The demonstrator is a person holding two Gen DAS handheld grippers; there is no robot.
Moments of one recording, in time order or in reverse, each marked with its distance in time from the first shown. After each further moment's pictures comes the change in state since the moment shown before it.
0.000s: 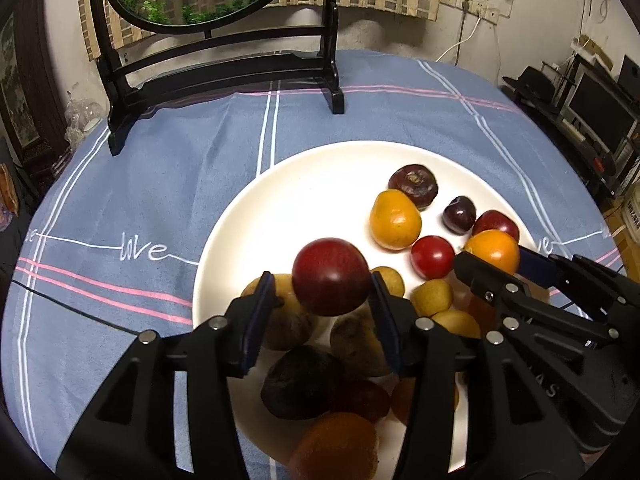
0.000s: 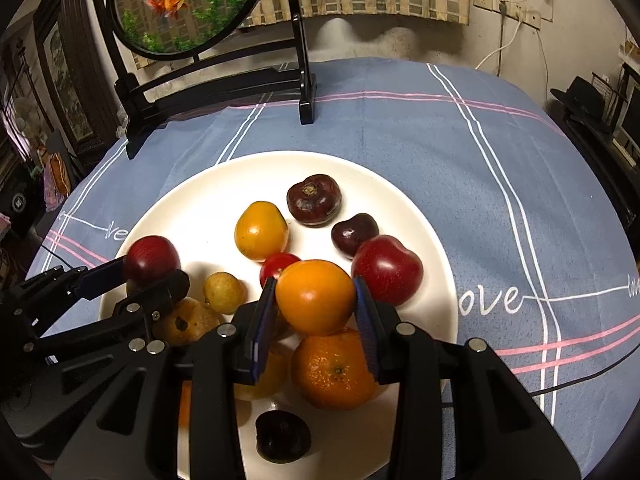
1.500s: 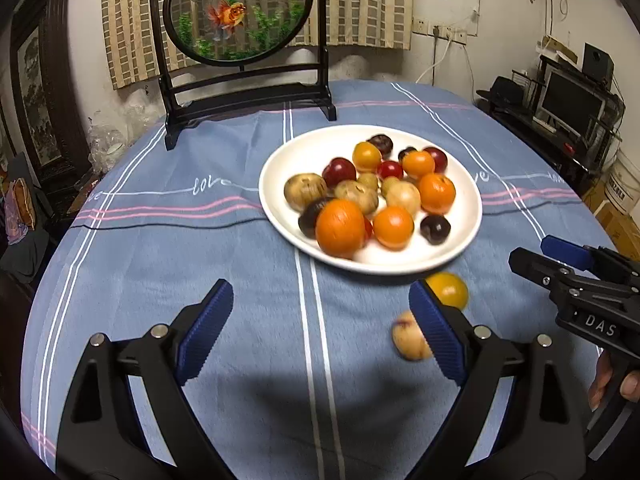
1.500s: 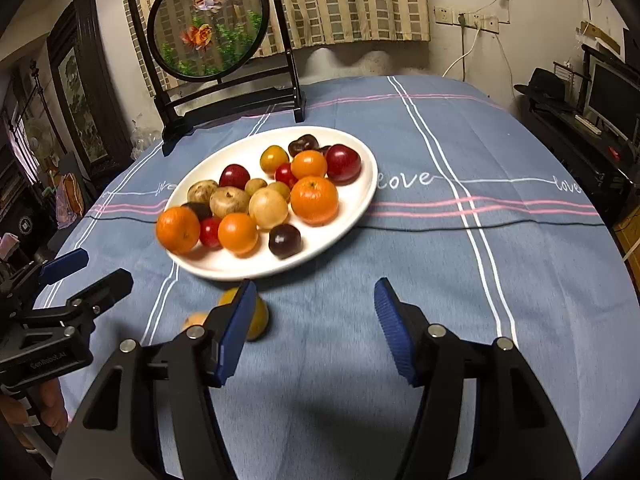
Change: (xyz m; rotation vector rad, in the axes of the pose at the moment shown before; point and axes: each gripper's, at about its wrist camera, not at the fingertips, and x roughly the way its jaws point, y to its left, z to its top) left arm -0.129 0.004 -0.129 0.066 -0.144 0.031; right arm -0.121 -0.008 -0.130 0.037 -0.119 0.009
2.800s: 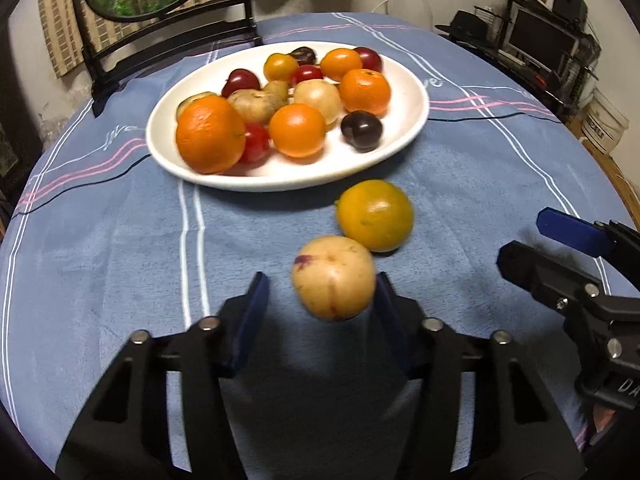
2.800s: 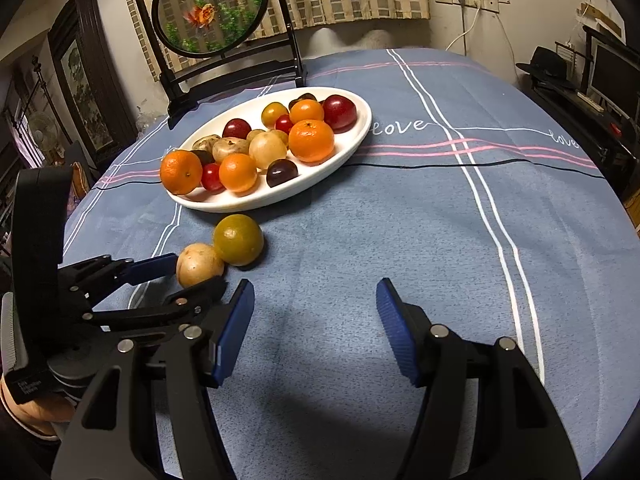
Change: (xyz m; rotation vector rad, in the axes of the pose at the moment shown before) left arm 0.058 -0.062 -0.034 0.126 0.187 -0.127; right arm -0.005 -0.008 -0.039 0.019 0.061 0.030
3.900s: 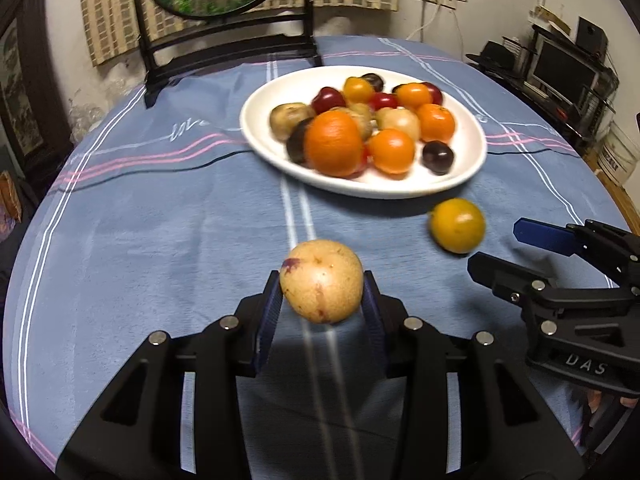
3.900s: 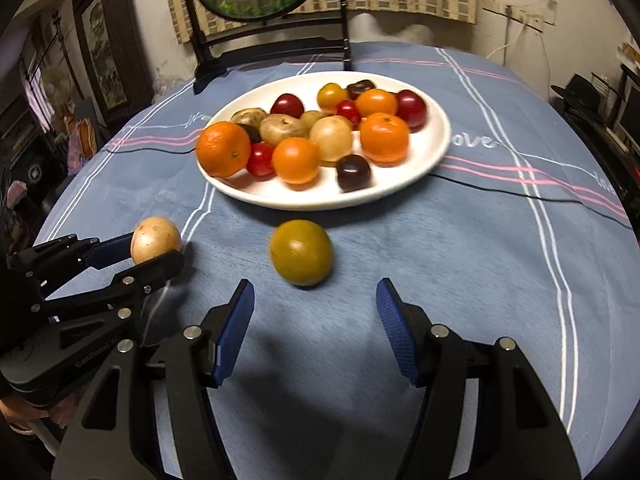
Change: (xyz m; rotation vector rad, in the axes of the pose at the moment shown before) left arm -0.031 0.068 -0.016 -0.109 -0.065 0.068; right arm 0.045 0.059 0.021 -0.153 0.090 0.005
